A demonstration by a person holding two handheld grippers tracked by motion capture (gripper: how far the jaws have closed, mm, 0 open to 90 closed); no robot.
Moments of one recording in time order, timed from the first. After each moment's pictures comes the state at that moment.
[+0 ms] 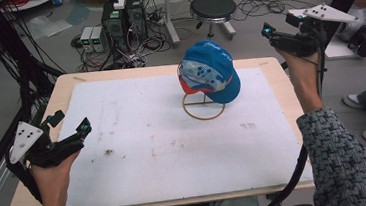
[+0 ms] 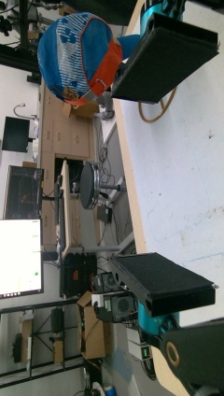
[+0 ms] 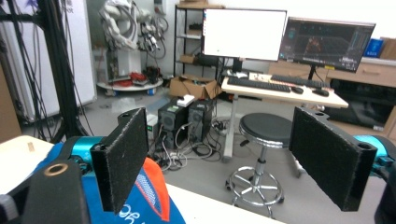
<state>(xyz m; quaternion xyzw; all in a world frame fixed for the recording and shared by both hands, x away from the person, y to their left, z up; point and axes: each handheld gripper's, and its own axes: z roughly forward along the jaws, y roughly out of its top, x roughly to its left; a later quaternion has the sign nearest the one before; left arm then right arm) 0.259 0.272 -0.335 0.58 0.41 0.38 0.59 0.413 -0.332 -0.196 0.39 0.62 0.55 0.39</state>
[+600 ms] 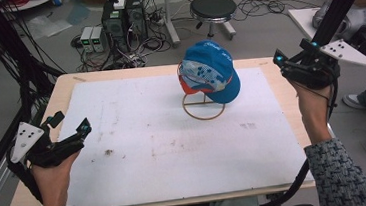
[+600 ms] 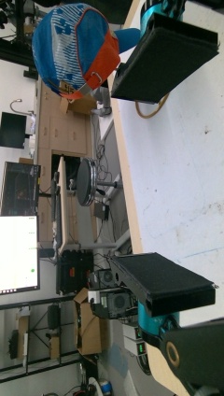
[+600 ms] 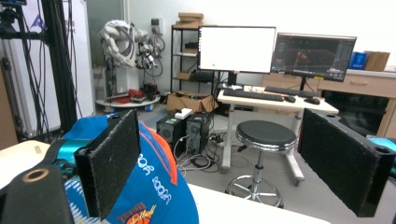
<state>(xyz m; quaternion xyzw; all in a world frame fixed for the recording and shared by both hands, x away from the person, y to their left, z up) 0.261 0.274 -0.340 0.58 0.42 0.38 0.59 0.350 -0.349 -0.241 0.39 0.58 0.58 0.41</state>
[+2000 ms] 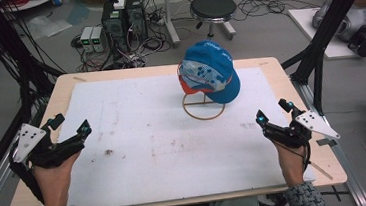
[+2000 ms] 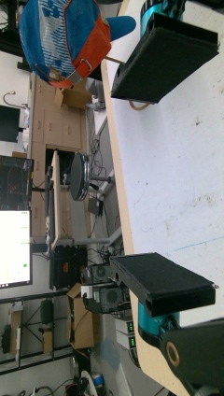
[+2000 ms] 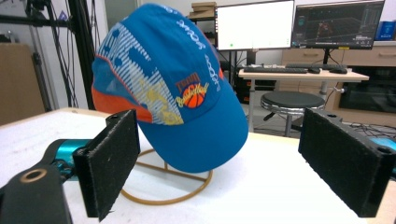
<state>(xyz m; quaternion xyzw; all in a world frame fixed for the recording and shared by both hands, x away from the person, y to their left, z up) 0.264 0.278 -0.351 0.58 0.43 0.38 0.58 0.292 -0.330 -0.386 0.39 0.59 0.60 0.37</state>
